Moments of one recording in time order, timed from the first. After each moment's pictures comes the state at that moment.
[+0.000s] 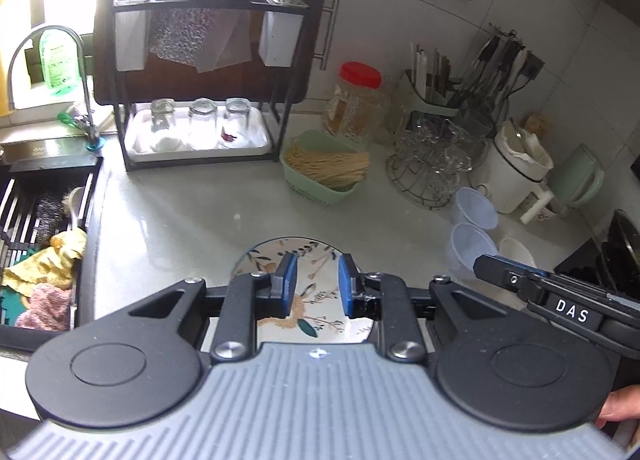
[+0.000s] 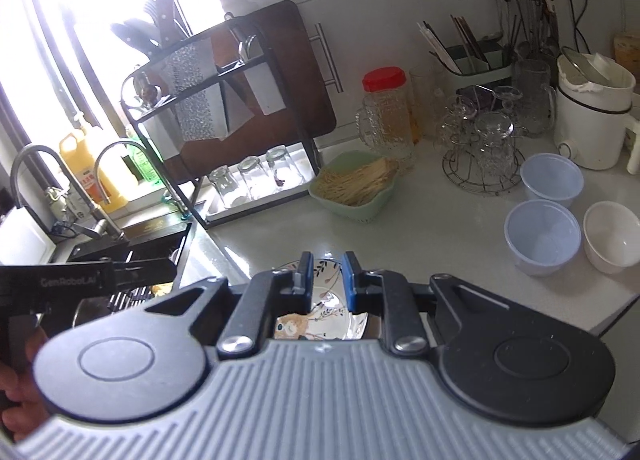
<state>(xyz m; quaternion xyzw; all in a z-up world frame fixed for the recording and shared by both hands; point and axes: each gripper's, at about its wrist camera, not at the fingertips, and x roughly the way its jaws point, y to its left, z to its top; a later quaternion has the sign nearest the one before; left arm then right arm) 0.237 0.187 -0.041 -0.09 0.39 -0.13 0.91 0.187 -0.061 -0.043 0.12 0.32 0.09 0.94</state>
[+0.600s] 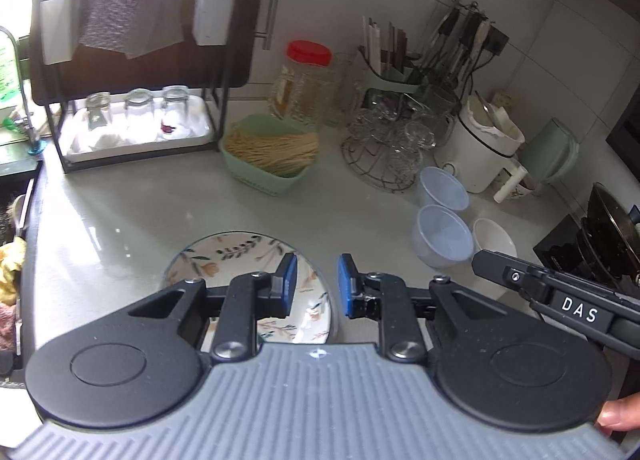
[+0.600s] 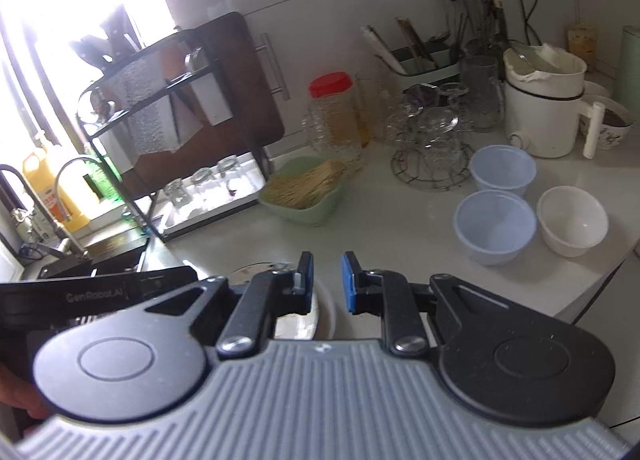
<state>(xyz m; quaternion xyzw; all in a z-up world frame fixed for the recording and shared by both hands) 0.263 0.129 -0.077 -0.07 0.39 -0.18 0.90 0.176 -0.095 -0.061 0.13 0.31 0.02 0.94</state>
